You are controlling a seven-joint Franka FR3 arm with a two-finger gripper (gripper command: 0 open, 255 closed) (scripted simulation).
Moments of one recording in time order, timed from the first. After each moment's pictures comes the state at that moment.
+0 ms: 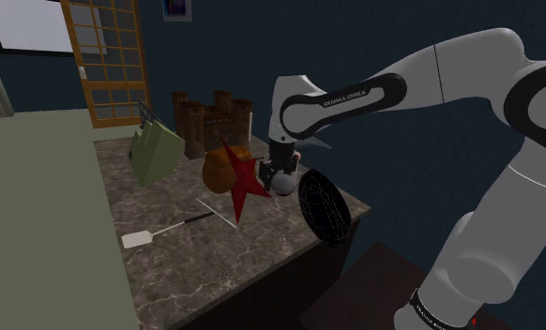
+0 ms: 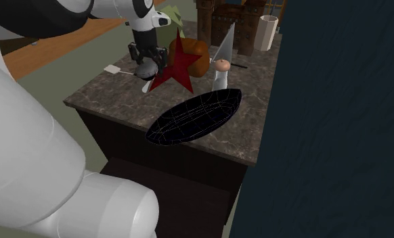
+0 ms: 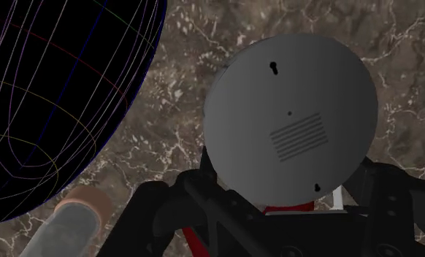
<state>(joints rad) 0.10 -0.08 0.17 -2.14 0.03 2.07 0.27</state>
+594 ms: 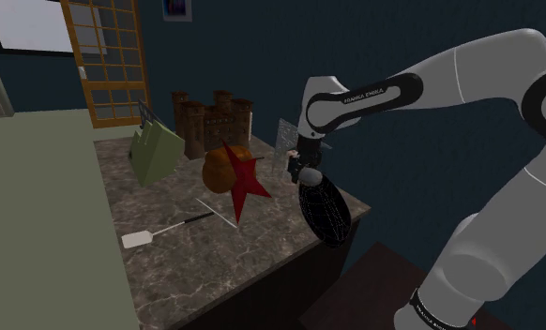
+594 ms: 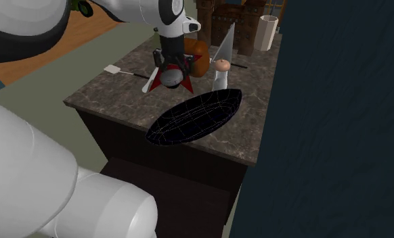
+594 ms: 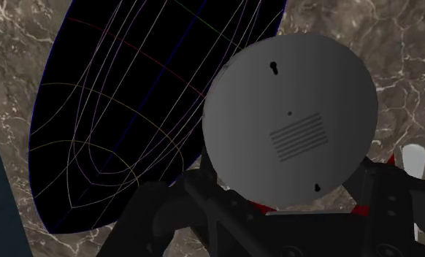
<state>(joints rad) 0.01 -0.18 0.05 -2.26 0.02 2.07 0.07</state>
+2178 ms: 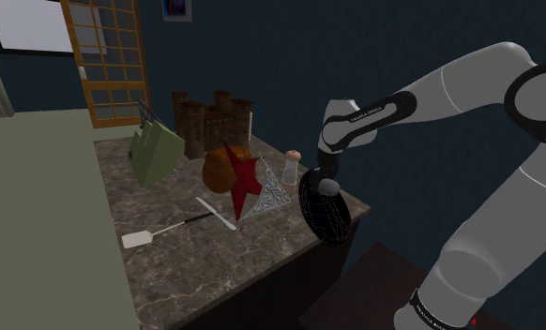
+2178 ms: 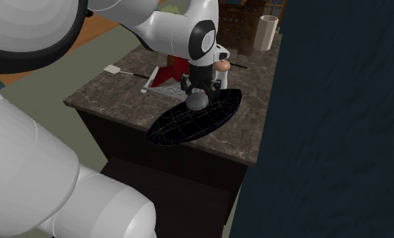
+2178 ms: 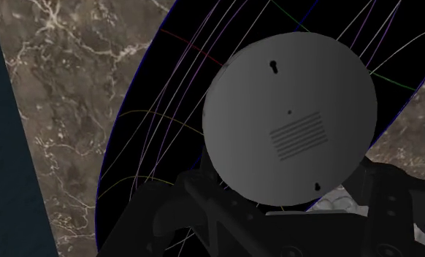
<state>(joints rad) -0.08 -0.15 -0.07 -2.41 0.00 2.25 -0.13</state>
